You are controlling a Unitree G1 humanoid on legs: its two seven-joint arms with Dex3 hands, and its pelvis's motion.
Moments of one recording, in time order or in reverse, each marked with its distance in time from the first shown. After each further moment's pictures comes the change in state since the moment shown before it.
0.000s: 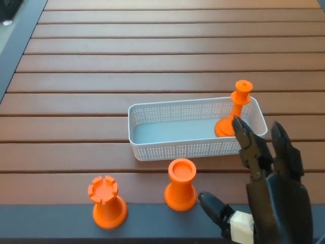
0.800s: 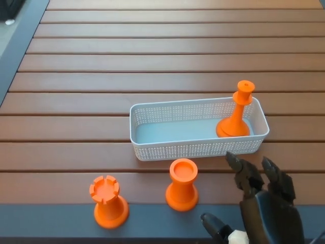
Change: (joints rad) left_arm -0.009 0.000 0.009 0.004 -0.001 0.008 -0.001; right_arm -0.015 0.036 -0.015 0.189 -0.006 0.057 0.064
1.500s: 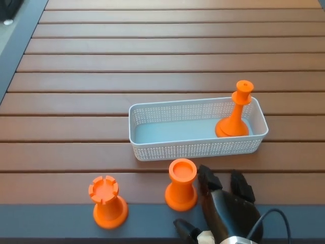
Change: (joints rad) left_arm -0.001 -0.008 -0.004 -0.008 0.005 0.001 0.006; right_arm -0.236 0.102 0.109 0.284 -0.084 0.253 0.238
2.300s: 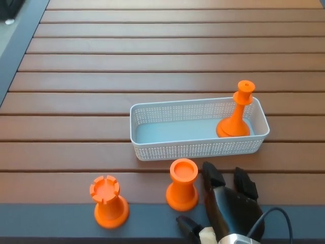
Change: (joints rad) left_arm 0.004 0.002 0.007 -0.002 -0.004 0.000 -0.026; right_arm -0.013 0.024 -0.046 0.056 0.040 -0.023 -0.102
